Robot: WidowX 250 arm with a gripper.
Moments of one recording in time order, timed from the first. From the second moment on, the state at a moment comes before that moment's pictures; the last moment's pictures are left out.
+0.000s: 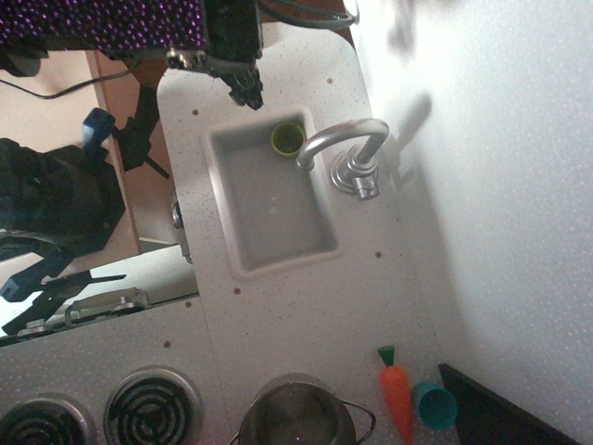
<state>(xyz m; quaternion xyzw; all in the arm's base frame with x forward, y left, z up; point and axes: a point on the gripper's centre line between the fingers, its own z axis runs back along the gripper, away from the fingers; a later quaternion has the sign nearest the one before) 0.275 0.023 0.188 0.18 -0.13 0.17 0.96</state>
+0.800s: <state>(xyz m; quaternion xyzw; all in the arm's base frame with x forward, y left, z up) 0.363 0.035 0.144 0.01 -0.08 0.21 0.97</state>
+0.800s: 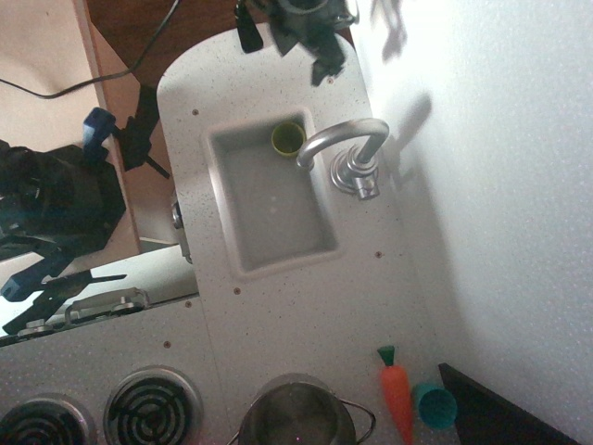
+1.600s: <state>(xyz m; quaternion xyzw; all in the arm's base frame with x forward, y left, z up) 0.319 -0.068 0.199 0.10 -0.07 0.03 0.99</state>
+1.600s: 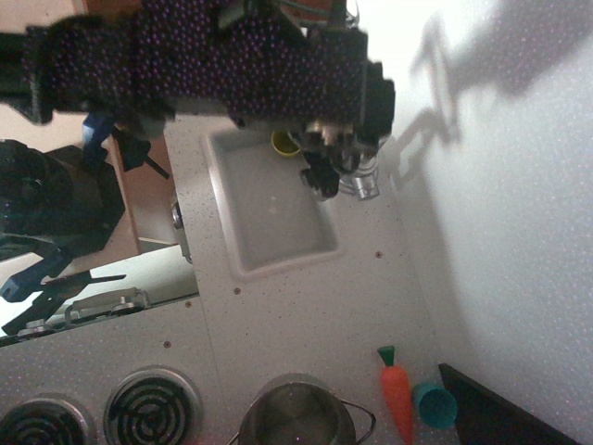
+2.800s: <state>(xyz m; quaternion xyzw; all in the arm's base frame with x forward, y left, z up) 0.311 -0.023 0.169 0.27 -0.12 0.13 0.95</state>
